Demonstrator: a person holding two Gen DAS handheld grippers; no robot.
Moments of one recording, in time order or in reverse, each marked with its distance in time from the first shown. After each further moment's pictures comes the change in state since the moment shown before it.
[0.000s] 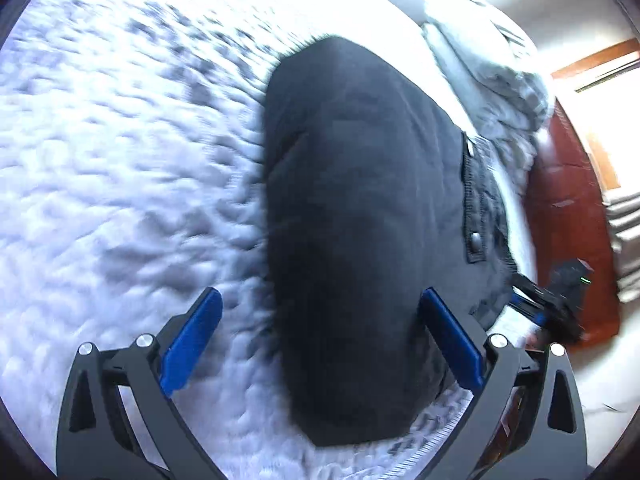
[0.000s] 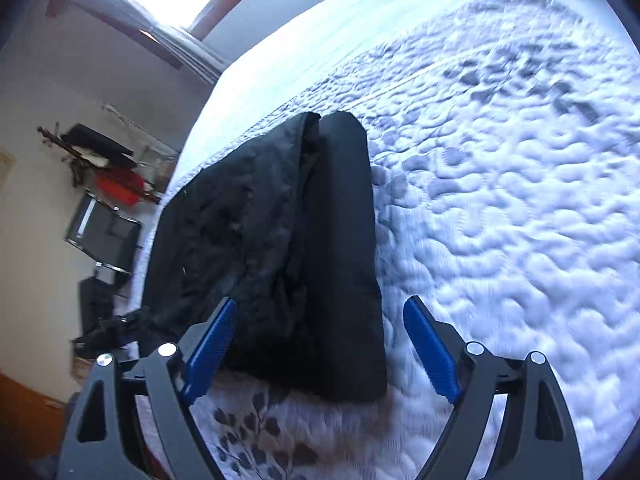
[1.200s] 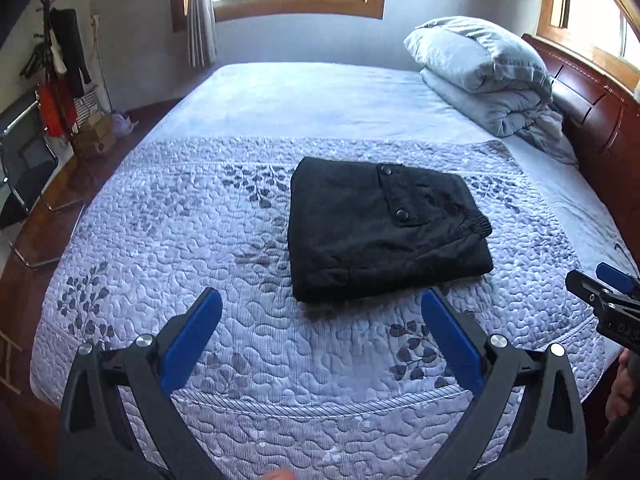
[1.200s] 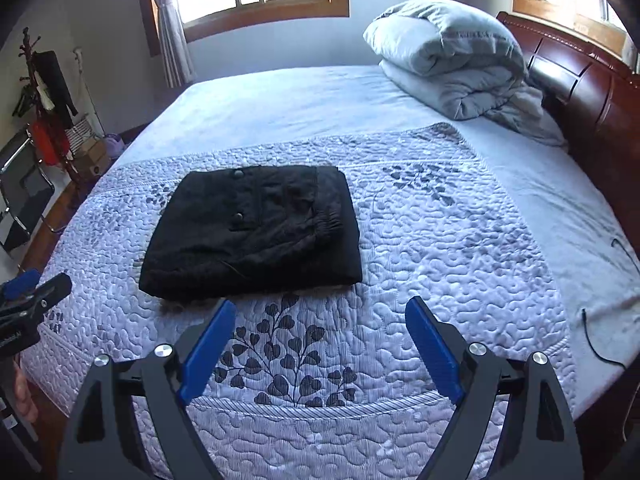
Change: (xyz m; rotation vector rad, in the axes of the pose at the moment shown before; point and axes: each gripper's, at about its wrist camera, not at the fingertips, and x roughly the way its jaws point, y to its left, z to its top) left arm -0.170 -0.170 -0.123 0.299 -0.337 0.442; right arm -0.151 0.180 -0.112 -0.225 -0.230 -0.469
